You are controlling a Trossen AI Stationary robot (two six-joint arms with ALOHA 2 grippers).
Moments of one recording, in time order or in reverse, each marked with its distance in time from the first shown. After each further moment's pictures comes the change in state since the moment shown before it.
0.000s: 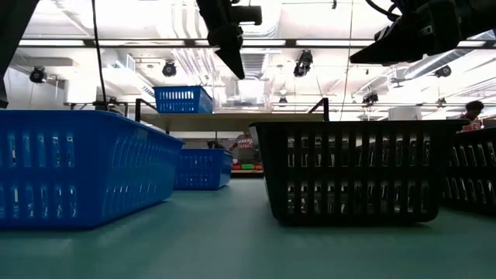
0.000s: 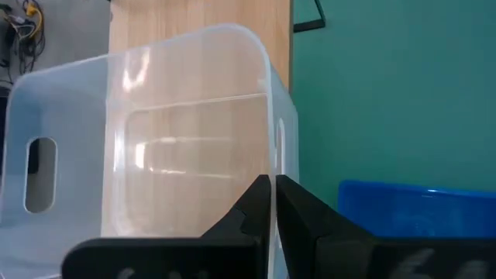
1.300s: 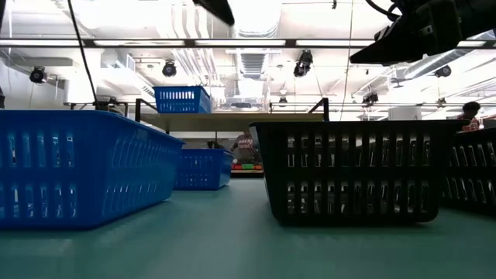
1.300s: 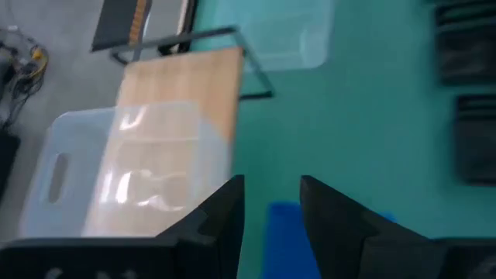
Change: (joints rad) left arm -0.196 -0.206 -0.022 -0.019 0.001 -0.204; right arm 0.000 0.000 0.000 0.000 0.000 -0.001
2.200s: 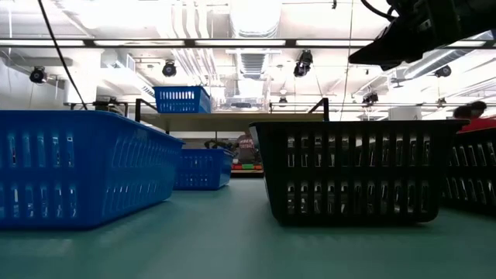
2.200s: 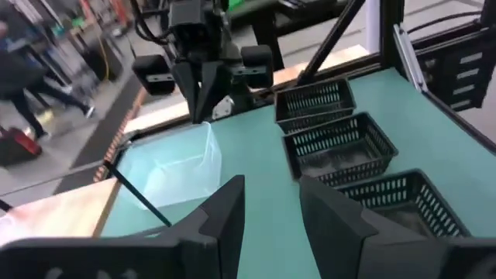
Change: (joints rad) left arm -0.339 -0.356 -0.858 1.046 -0.024 0.058; right arm 0.000 0.025 0.000 0.030 -0.013 0.104
